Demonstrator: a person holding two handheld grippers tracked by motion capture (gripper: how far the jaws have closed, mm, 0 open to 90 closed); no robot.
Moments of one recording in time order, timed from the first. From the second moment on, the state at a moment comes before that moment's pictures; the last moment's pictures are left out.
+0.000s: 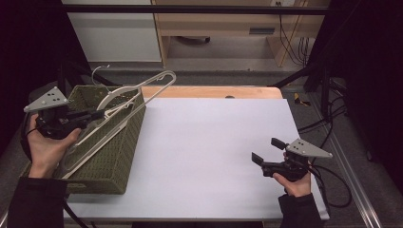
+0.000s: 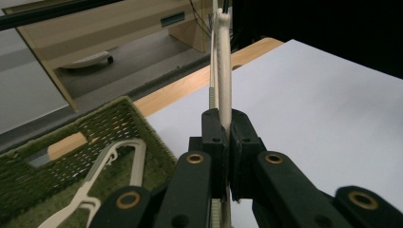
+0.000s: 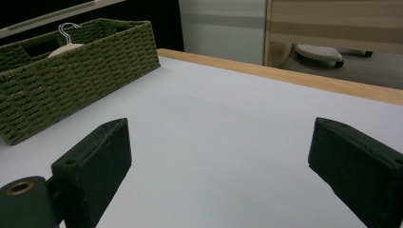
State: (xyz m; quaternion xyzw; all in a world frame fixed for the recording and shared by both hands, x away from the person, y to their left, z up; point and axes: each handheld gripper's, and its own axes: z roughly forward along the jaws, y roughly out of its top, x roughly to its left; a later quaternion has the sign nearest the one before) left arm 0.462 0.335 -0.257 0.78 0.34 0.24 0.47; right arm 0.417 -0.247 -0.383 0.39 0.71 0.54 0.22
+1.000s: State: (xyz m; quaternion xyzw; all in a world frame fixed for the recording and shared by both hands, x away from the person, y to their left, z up) left arm 0.489 0.421 -0.297 0.77 0.40 0.26 0.43; right arm 0.418 -0.247 -0.385 0.40 0.71 0.54 0.23
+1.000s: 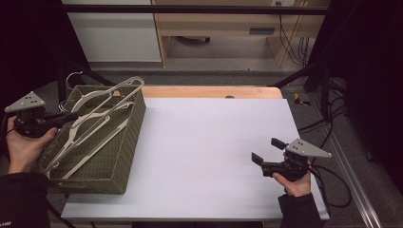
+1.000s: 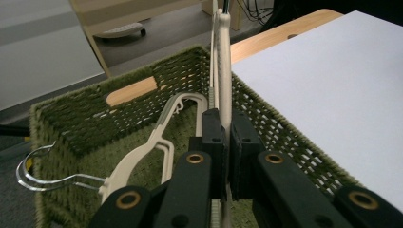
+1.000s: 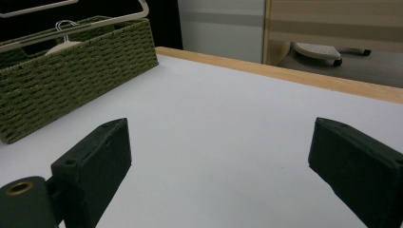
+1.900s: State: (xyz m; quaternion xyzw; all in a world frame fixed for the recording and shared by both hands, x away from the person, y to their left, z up) left arm 0.499 0.428 -0.363 0.77 0.47 0.19 0.40; right arm 0.419 -0.246 -0.386 0.40 0.71 0.54 0.22
